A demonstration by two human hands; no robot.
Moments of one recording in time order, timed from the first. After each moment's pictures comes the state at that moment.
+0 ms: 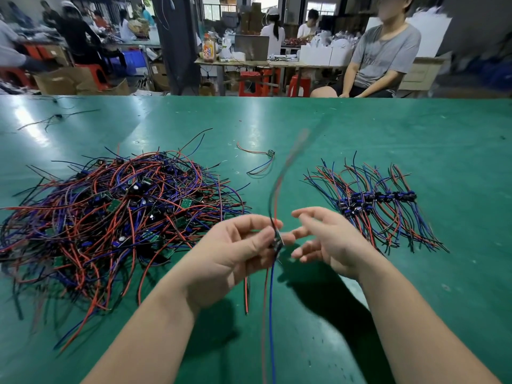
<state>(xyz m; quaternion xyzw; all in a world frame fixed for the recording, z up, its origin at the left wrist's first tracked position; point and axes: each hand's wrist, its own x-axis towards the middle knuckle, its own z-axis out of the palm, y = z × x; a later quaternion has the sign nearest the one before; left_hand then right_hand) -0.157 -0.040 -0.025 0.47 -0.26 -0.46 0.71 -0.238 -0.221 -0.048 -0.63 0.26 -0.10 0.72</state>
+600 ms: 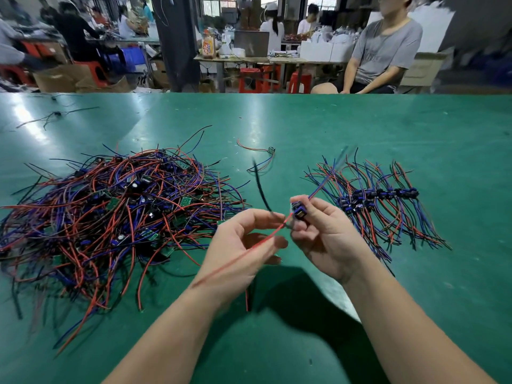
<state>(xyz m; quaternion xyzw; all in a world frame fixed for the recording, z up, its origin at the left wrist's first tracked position) -0.168 -0.054 -0.043 0.60 -0.32 -0.24 0.70 -0.232 -0.190 -0.033 -0.43 0.13 -0.20 0.87</state>
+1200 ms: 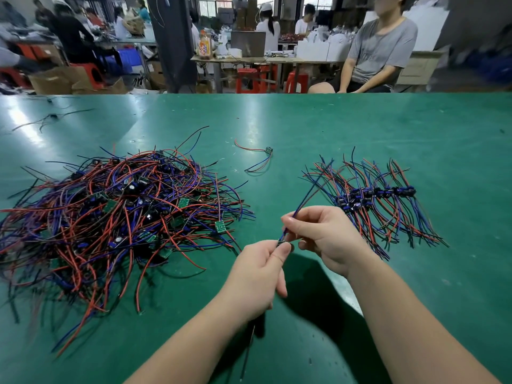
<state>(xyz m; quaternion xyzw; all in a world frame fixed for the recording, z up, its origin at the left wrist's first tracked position) -0.184 -0.065 -0.064 0.73 -0.33 -0.27 0.54 -0.235 -0.207 -0.045 -0.64 0.23 -0.17 0.71</state>
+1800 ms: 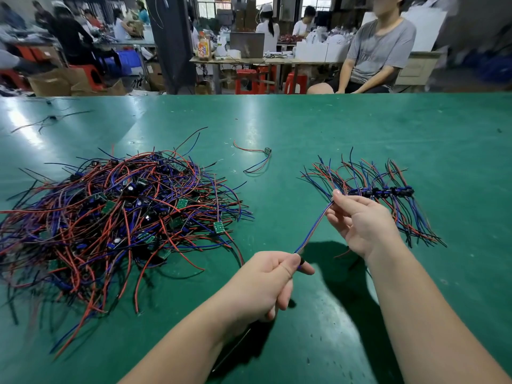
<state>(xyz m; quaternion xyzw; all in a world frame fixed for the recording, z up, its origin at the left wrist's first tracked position) -0.187 -0.063 -0.069 0.64 -0.35 -0.42 0.55 -0.247 -0.257 -0.040 -0.44 0.35 -0.34 0.76</state>
